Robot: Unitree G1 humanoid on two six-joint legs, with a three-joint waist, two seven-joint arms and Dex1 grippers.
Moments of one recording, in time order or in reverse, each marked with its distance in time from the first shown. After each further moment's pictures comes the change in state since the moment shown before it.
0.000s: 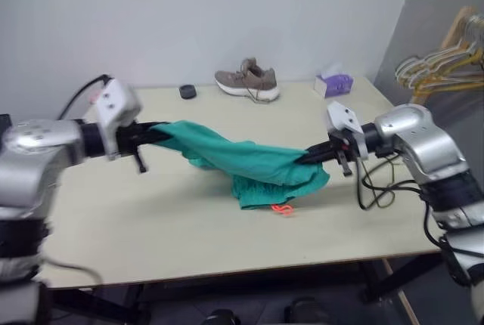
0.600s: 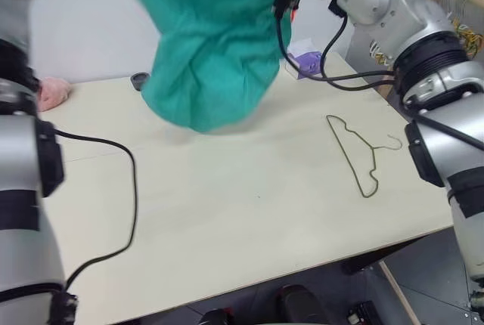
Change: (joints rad) left arm -1.044 0.078 -0.335 0.949 0.848 -0.943 0.891; right arm -0.757 0.161 0.184 0.787 -0.765 -1.030 -1.365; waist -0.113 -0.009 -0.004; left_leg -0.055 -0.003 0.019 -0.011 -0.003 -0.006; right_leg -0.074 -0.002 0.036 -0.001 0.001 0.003
